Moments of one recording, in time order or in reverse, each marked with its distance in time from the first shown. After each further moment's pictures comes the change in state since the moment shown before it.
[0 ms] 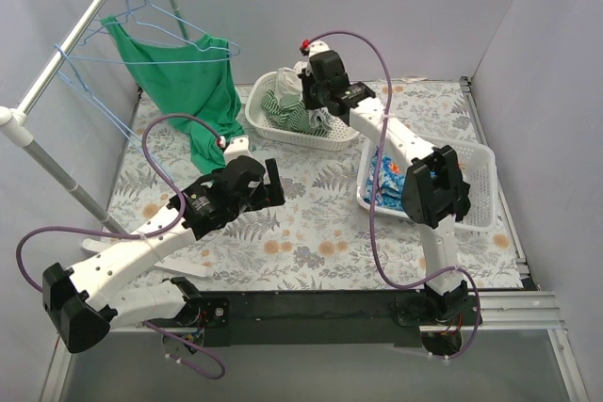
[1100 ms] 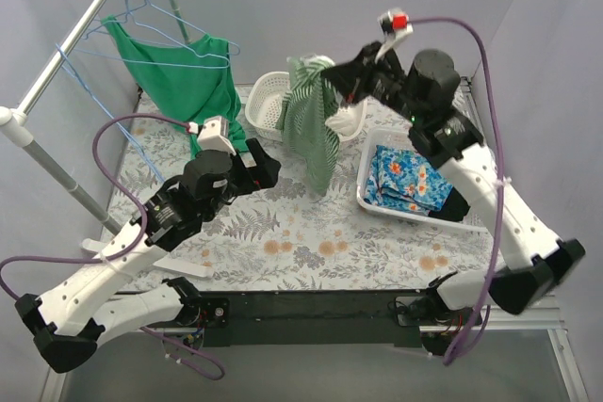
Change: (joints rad) left arm 0.009 -0.158 0.068 0.121 -0.002 0.056; right arm -0.045 -0.723 -0.368 0.296 -0.401 0.168
